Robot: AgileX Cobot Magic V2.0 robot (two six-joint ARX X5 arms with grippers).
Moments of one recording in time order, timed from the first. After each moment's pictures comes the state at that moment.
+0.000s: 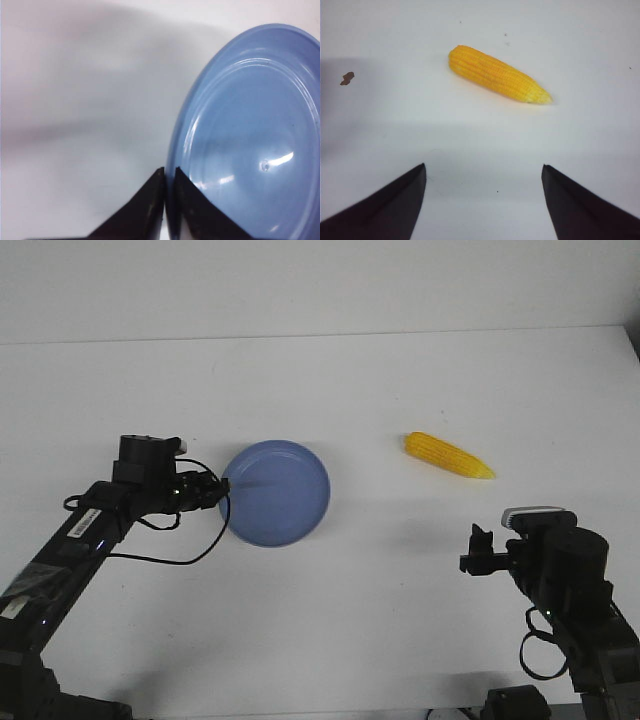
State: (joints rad) left arm -0.21 1.56 1.17 -0.37 0.47 -0.31; right arm 0.06 0.72 0.91 -0.80 -0.05 0.10
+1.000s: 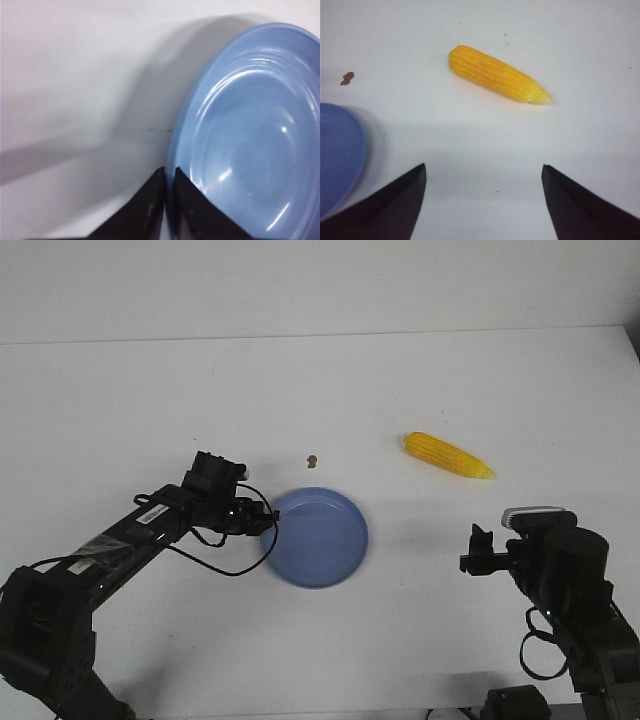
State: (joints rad) left arm -0.40 1.75 1.17 -0.35 0.42 -0.29; right arm 0.06 0.72 0.91 -0.80 -0.05 0.10
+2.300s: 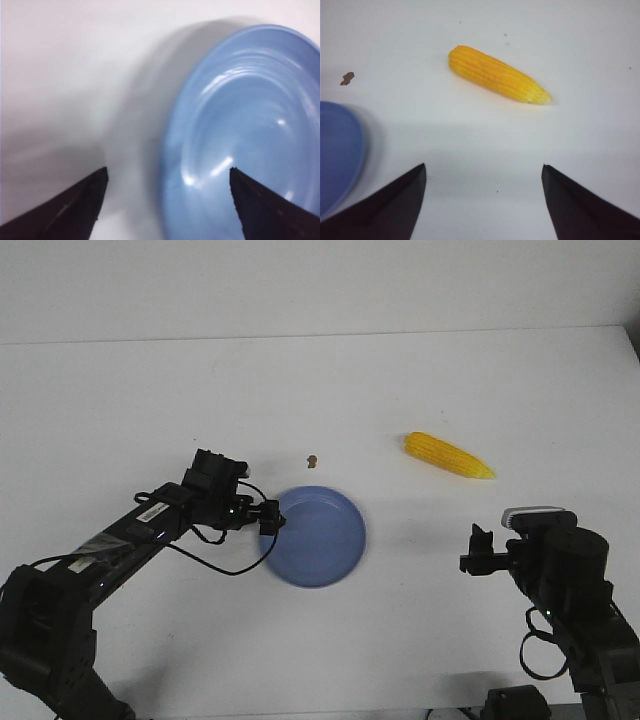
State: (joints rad) left arm -0.39 1.75 1.18 -0.35 0.39 -0.23; right arm 0.06 0.72 0.91 -0.80 -0.05 0.10
